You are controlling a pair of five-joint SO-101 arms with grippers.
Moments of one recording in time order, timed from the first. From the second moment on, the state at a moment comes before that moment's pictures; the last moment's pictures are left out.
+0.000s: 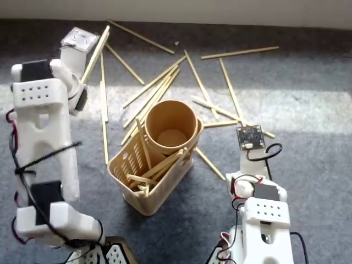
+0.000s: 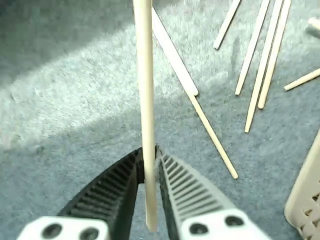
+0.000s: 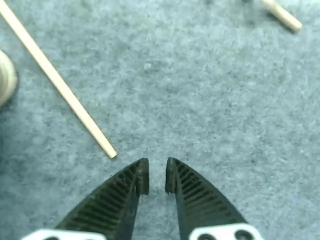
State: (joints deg) left arm -14.3 -3.0 -10.8 88.7 -23.3; right arm 3.0 -54.4 78.8 46.7 15.8
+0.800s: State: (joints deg) left arm 22.5 -67.5 23.5 79.4 -8.3; right arm 3.0 -54.4 78.9 46.7 15.8
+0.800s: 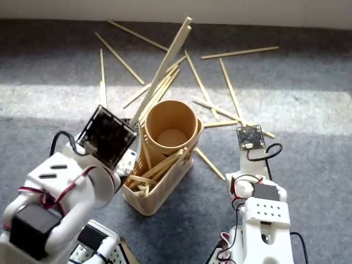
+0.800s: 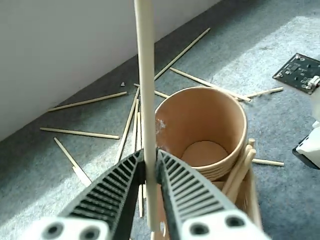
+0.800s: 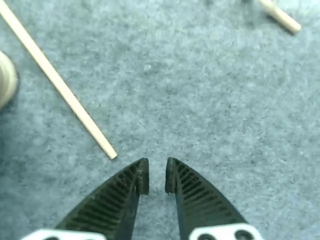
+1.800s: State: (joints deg) left arm 27.8 -69.6 36.0 72.9 -4.4; right arm 3.0 -54.4 84.0 38.2 14.0
